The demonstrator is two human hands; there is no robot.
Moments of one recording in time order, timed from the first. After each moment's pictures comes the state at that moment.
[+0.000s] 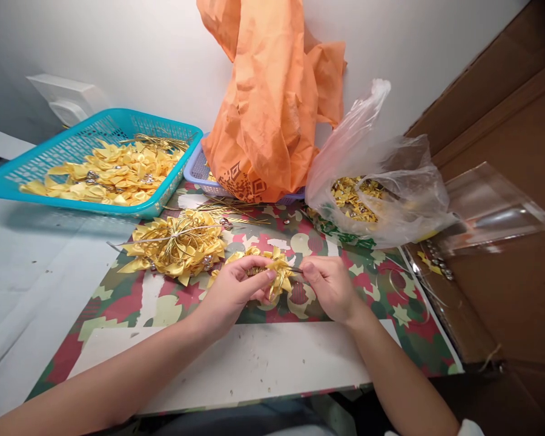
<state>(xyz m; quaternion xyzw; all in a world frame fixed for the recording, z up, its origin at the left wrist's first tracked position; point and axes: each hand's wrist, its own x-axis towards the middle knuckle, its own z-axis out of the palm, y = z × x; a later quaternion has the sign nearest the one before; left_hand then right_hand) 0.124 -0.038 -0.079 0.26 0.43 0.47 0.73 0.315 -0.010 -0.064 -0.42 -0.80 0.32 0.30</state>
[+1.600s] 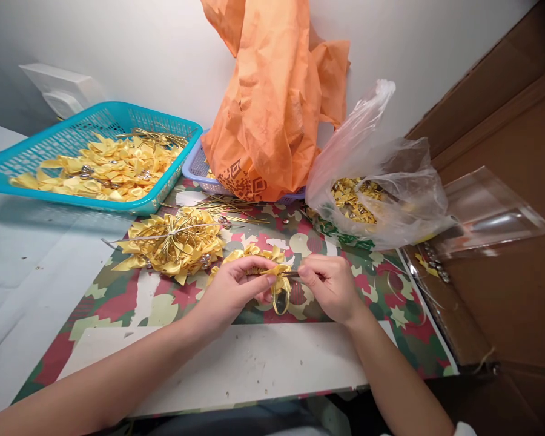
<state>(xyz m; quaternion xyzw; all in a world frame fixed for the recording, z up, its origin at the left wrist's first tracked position) 0.123 -0.039 -0.075 0.31 0.44 0.46 0.71 0.317 -0.010 -0.061 -0.44 -0.81 0.25 0.29</state>
